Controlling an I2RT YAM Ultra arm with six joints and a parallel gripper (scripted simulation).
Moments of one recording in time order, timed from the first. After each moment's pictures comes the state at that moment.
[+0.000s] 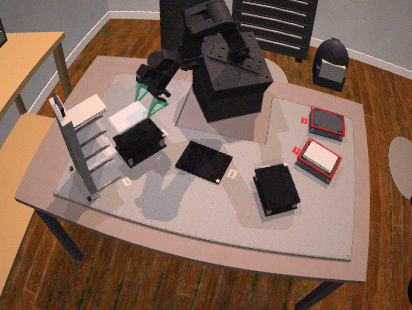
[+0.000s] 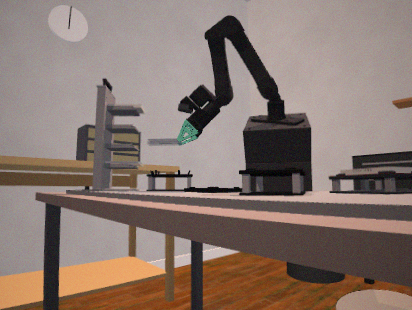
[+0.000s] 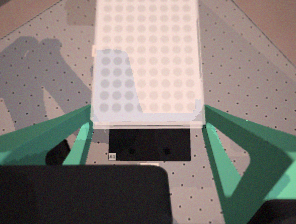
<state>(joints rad) -0.99 2.03 0.42 0.94 -0.56 0.14</state>
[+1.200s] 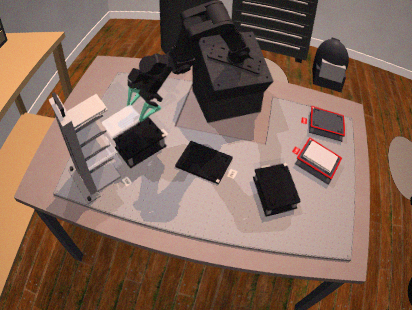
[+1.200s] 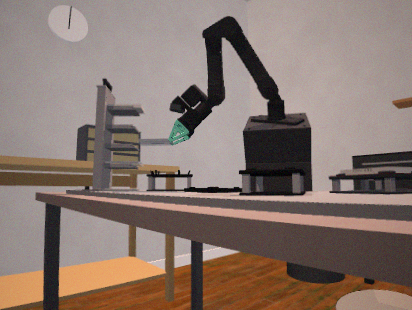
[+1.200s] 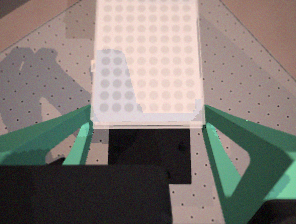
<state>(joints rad) -0.96 2.05 0.55 0.85 -0.53 0.16</state>
